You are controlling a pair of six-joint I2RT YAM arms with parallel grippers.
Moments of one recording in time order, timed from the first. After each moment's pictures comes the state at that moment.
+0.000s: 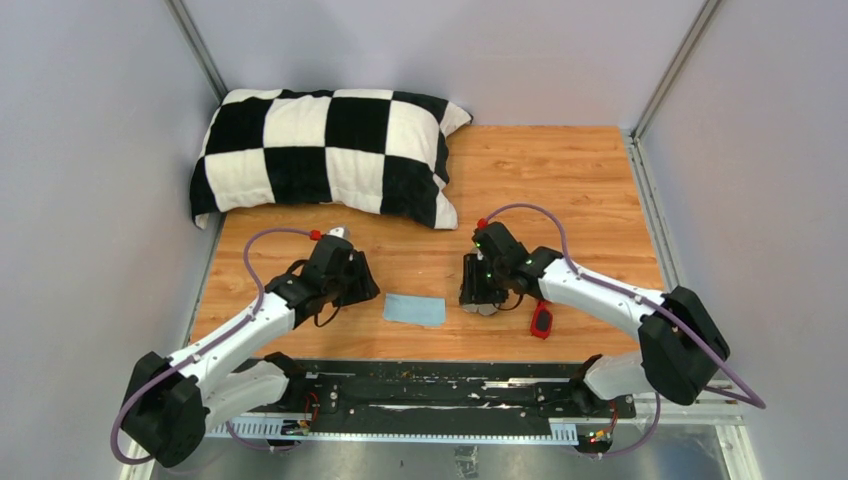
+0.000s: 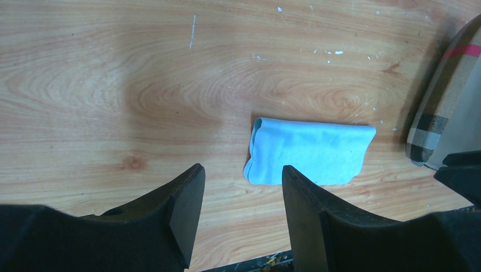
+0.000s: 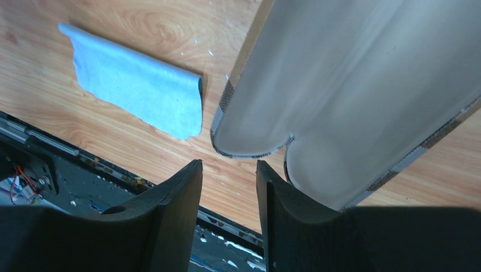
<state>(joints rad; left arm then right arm) -0.54 1.00 0.55 -0.41 -0.06 -0.72 0.75 1.34 0.80 -0.47 -0.11 0.63</state>
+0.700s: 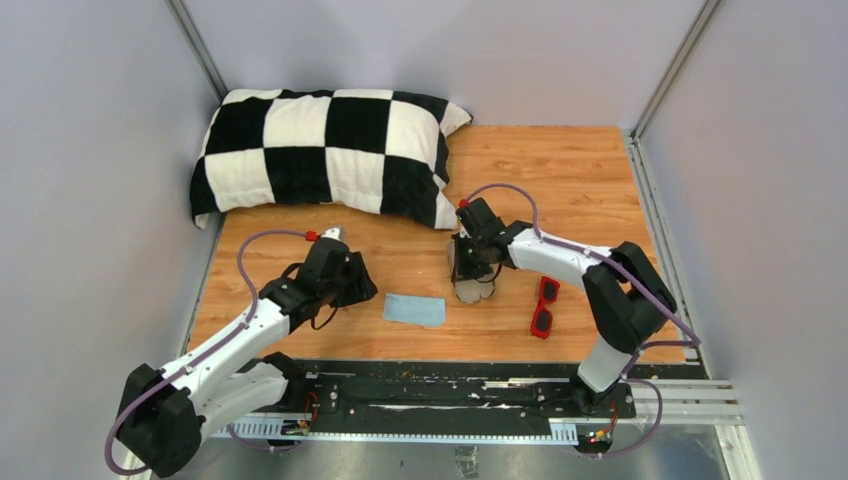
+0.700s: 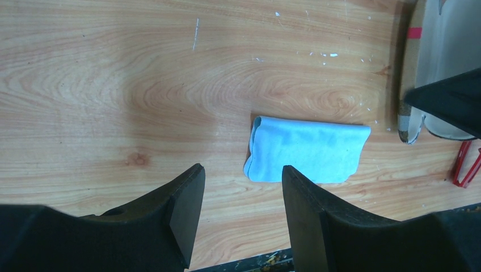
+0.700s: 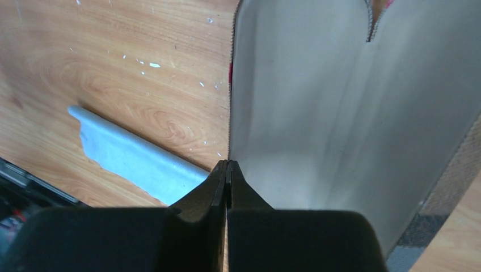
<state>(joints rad) -0.54 0.93 0.54 -0.43 -0.07 -0.73 0.67 1.65 1.01 -0.38 -0.15 0.57</state>
